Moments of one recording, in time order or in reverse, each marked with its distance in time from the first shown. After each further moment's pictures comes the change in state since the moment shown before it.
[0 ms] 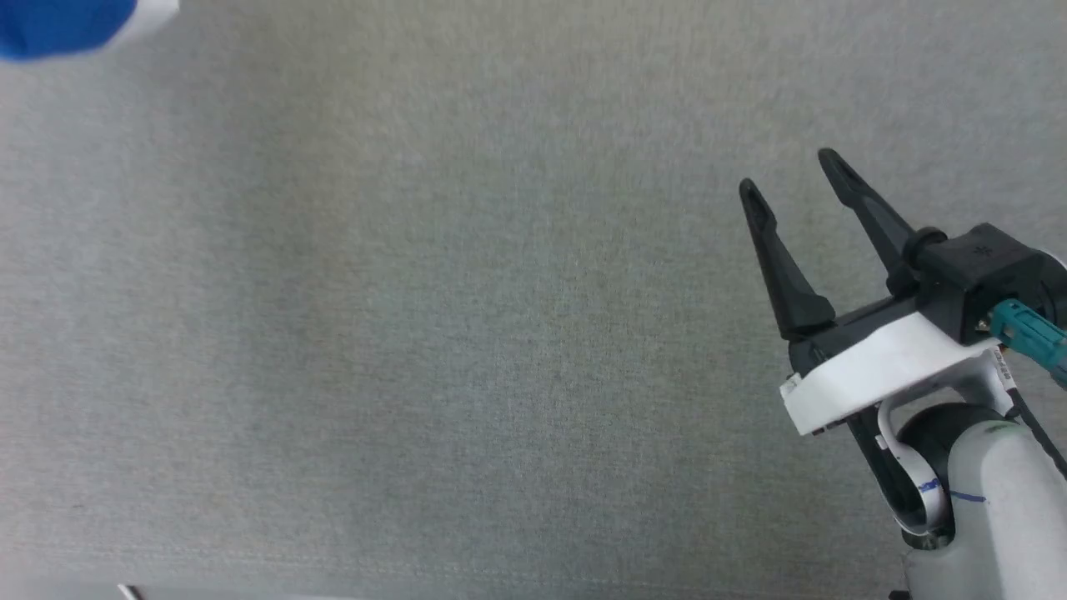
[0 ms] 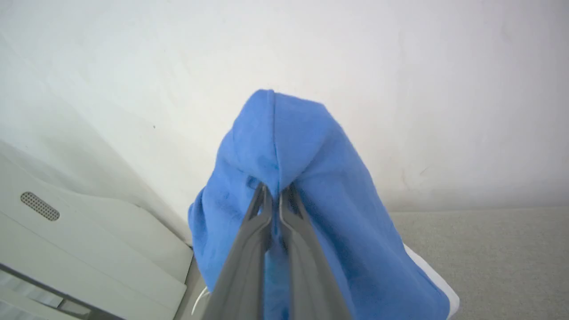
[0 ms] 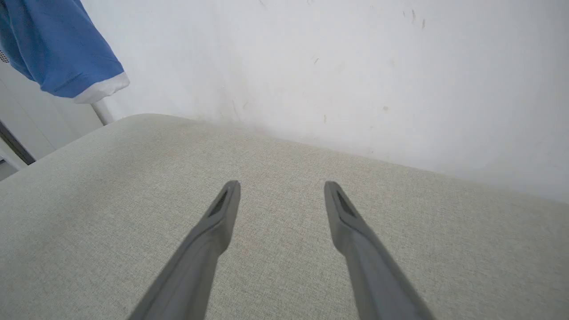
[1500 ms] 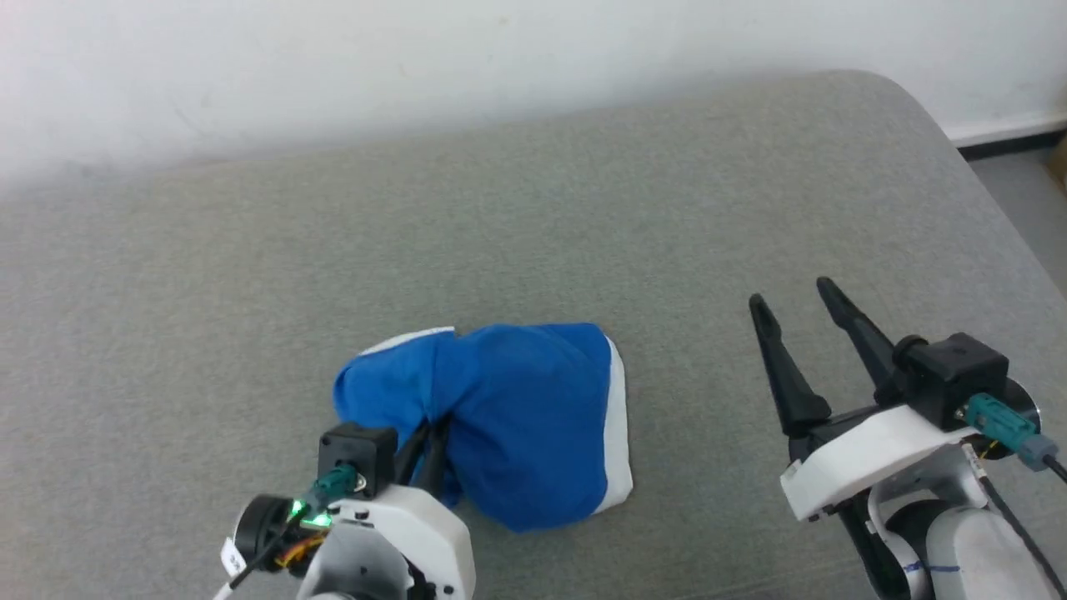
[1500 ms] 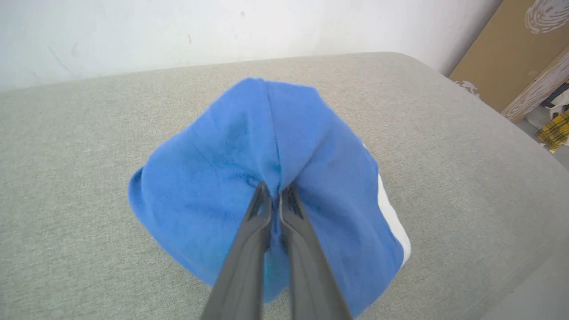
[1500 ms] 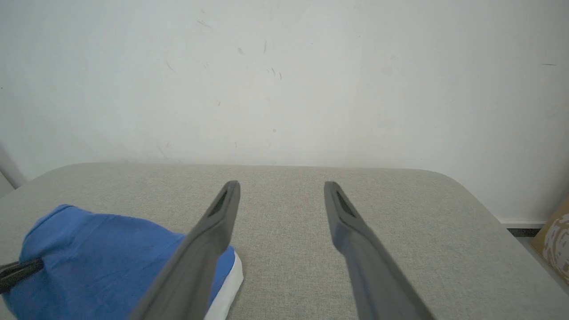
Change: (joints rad) left arm 1.173 -0.391 -0.300 -0.876 -0.069 0.296 0.105; right arm 0.195 0.035 -0.052 0.096 0.036 0.000 -0.095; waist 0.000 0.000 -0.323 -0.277
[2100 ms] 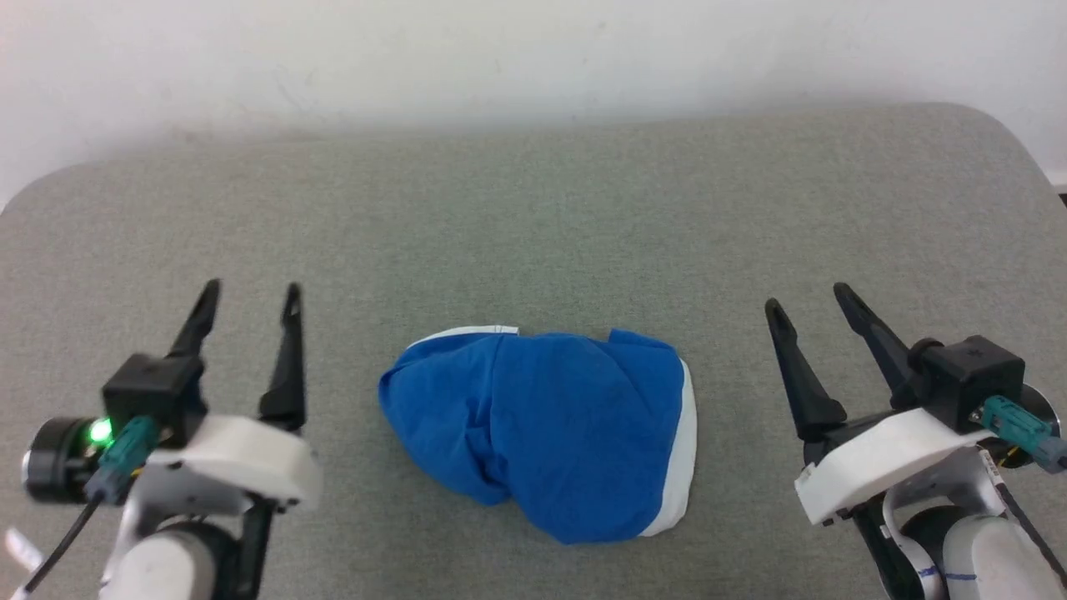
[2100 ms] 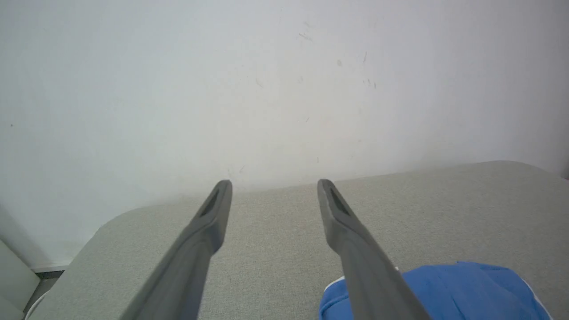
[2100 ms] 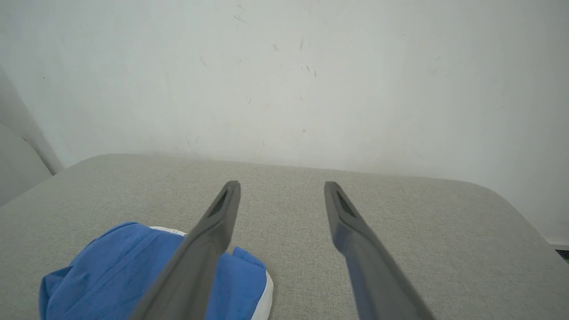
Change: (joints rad) left arm -0.081 0.161 0.208 -0.150 0.021 0.008 -0.114; right arm 0.021 0.000 -0.028 -0.033 -0.010 0.000 0.039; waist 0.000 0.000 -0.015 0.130
